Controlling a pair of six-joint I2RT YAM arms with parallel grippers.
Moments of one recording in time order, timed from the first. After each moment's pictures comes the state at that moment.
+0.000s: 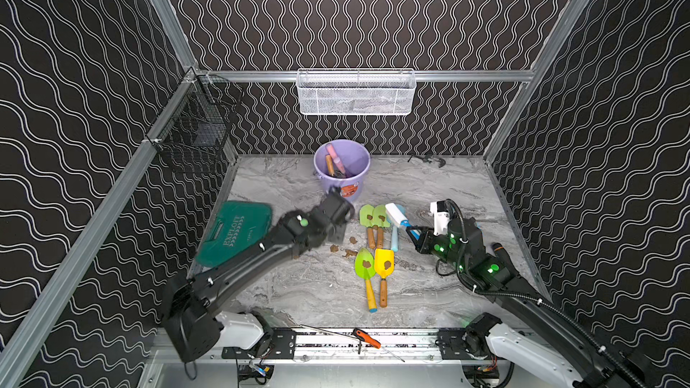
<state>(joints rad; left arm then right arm) -0.91 1.33 1.13 -0.84 -0.34 -0.51 0.56 0.84 0.59 -0.23 -0.05 0.65</state>
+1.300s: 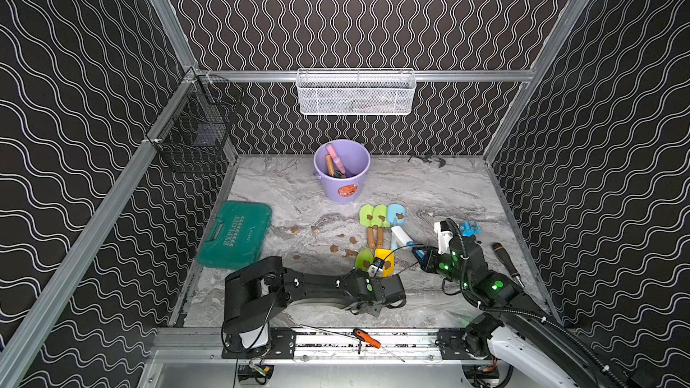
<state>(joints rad) -1.33 1.71 1.01 -0.69 -0.30 -0.88 0.56 0.72 0.44 -0.31 -0.06 0.69</state>
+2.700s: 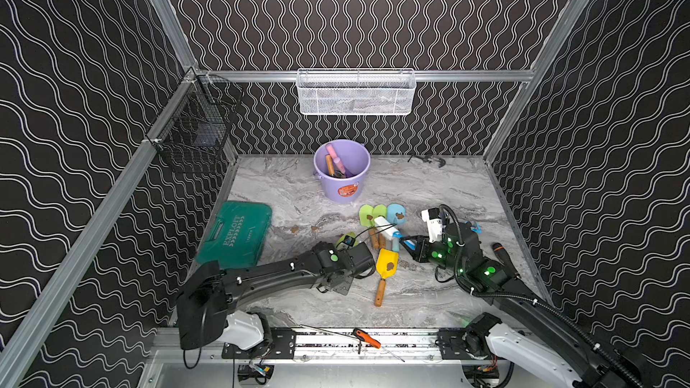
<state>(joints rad) -1.10 1.41 1.04 -1.08 -0.31 -0.65 0.56 0.87 0.55 -0.16 -0.30 0.63</state>
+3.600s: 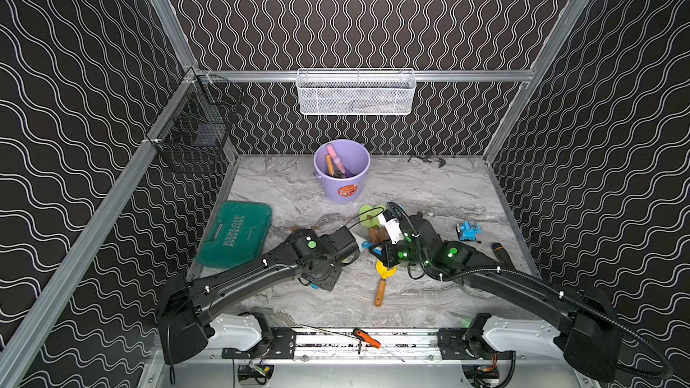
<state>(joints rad) -0.99 1.30 1.10 -1.25 -0.18 -0.49 0.85 1.18 0.80 -0.29 -0.10 0.52</state>
